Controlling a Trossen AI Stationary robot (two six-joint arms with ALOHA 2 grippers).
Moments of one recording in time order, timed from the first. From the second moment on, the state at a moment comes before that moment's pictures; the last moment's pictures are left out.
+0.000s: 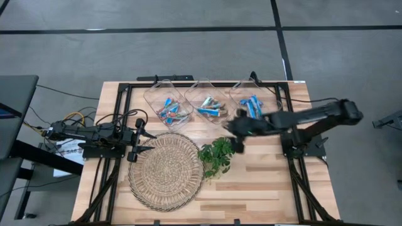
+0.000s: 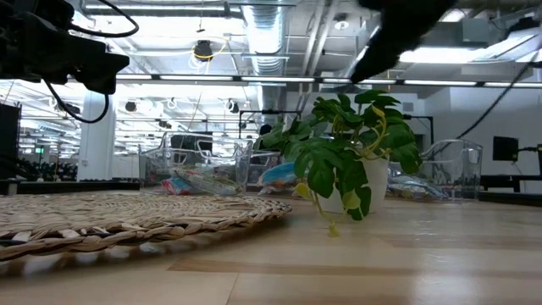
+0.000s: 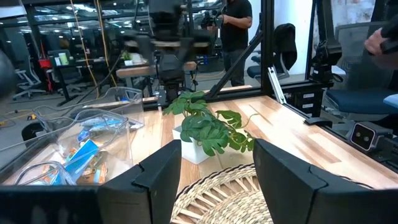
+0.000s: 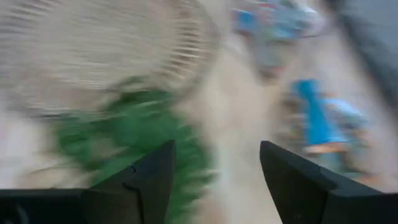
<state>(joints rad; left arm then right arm) -0.15 0.01 0.01 0.03 -0.01 0.09 0.12 1.27 0.95 -0.48 0.25 0.07</state>
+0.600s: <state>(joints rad) -0.15 0.01 0.01 0.03 -0.01 0.09 0.34 0.56 0.23 0.04 -0.03 0.26</state>
